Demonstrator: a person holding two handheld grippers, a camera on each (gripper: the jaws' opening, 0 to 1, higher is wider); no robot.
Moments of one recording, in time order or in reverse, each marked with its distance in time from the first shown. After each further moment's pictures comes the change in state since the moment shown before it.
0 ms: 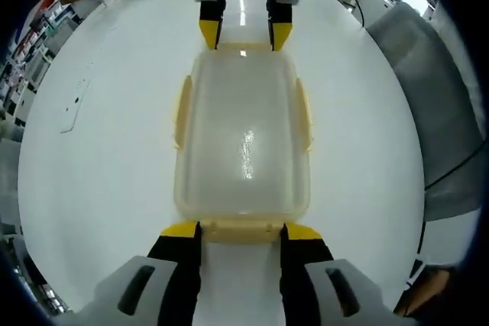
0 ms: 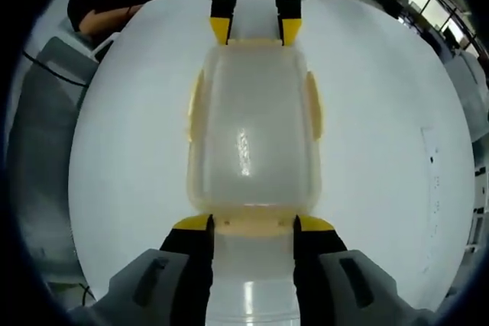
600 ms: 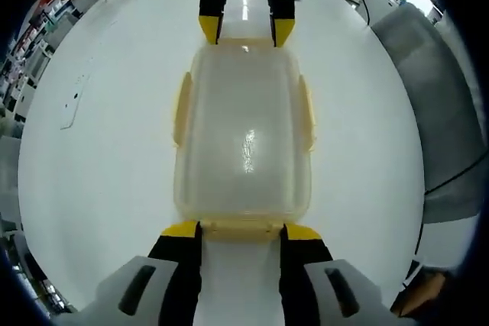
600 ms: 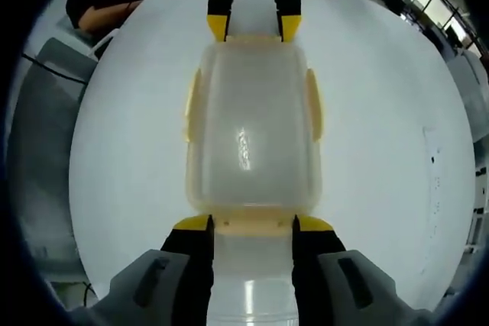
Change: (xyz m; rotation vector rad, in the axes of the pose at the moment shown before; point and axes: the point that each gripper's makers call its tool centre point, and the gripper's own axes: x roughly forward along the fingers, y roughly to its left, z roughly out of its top) left arm 0.003 -0.004 0.000 -0.013 0.054 0.004; right arm 0.002 0.002 0.000 -0.002 0.036 0.007
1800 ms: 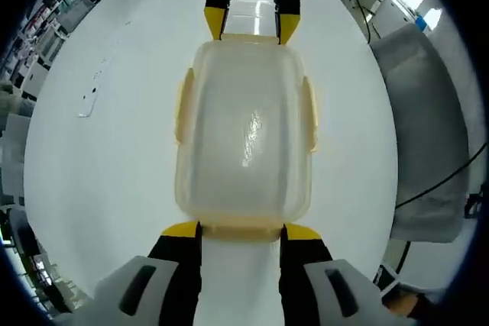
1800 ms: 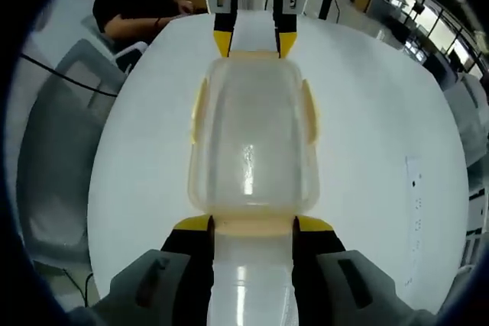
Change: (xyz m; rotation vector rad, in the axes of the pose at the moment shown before) left arm -0.061 -0.033 0.016 -0.117 0.017 0.016; right arm -0.064 0.013 0.009 -0.088 -0.160 0.013
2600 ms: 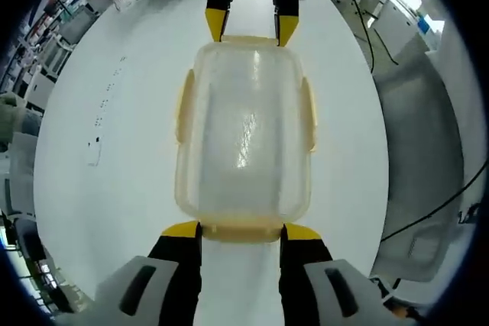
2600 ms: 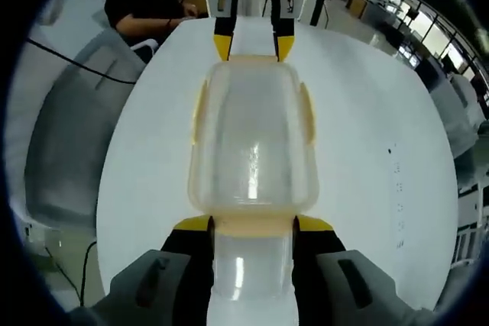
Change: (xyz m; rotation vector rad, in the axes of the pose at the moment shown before) left arm -0.010 -0.005 0.099 0.018 -0.021 0.032; right arm -0.067 0.001 -0.071 -0.004 -0.016 -0.041
